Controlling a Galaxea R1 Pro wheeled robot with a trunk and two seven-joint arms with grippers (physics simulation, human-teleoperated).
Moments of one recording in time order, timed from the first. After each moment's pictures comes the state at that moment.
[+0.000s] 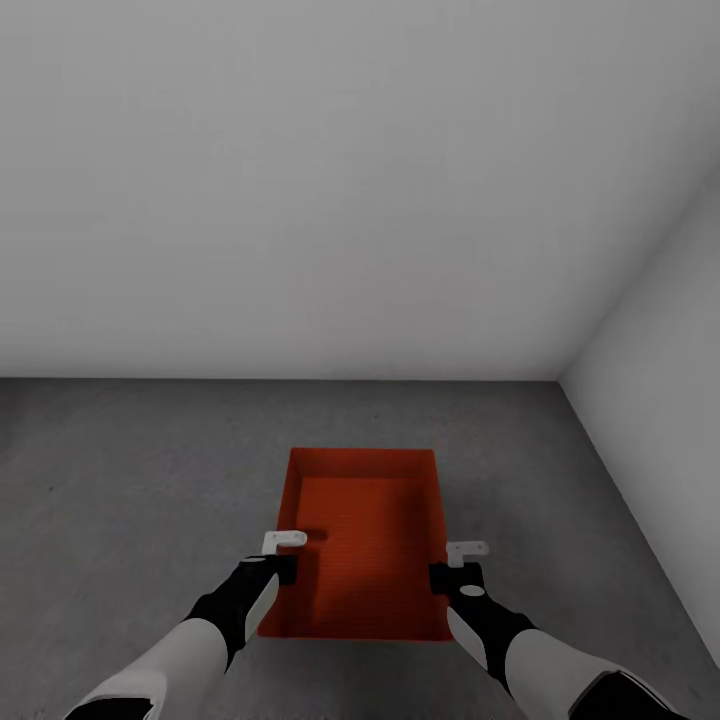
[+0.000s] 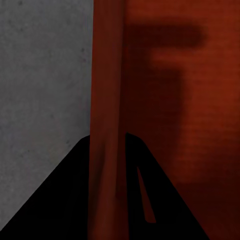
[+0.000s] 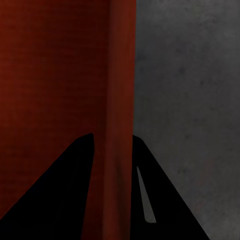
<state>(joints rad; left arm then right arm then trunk) -0.71 -0.14 0.06 -0.35 -0.05 0.27 0.16 -0.73 0.08 0.53 -0.16 -0.44 -0.08 -0.25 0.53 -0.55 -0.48</state>
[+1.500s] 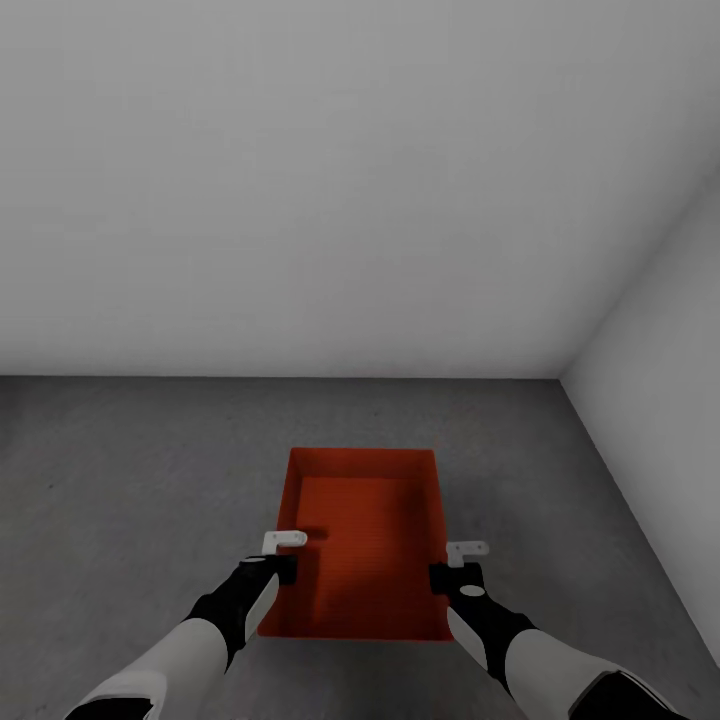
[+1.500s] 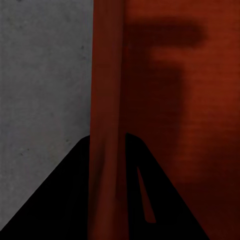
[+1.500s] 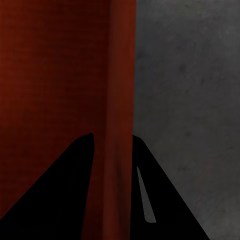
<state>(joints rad) -0.71 -0.14 0.06 -0.35 -0.05 0.27 0.16 -0.73 0.08 0.53 -0.16 -0.44 -0.08 -0.25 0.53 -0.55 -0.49</state>
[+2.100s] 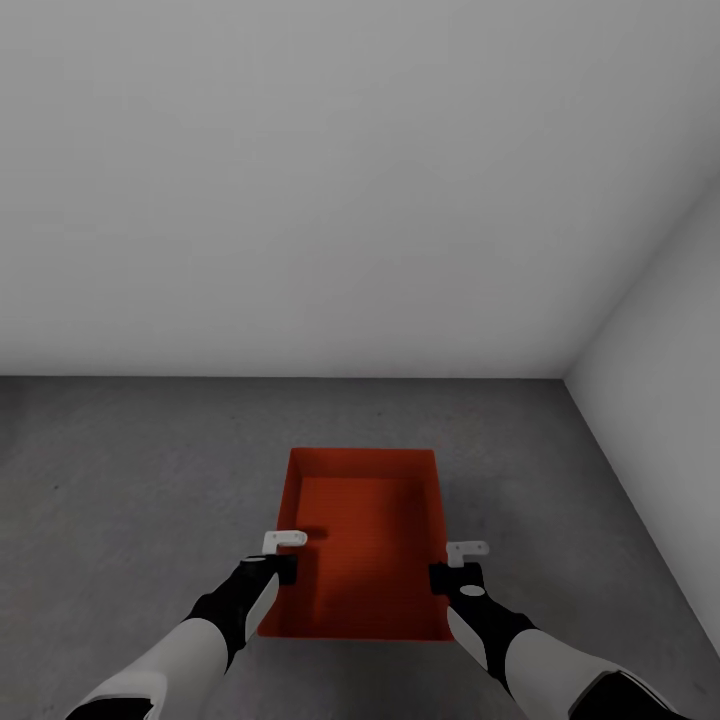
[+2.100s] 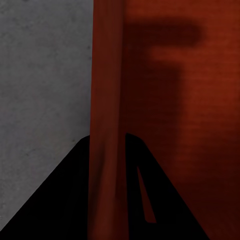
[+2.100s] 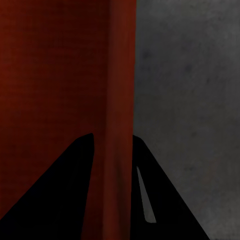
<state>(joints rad) -0.71 -0.14 0.06 -0.35 -0.05 0.27 0.16 -0.73 0.08 0.53 -0.16 -0.44 -0.08 -0.25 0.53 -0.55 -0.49</state>
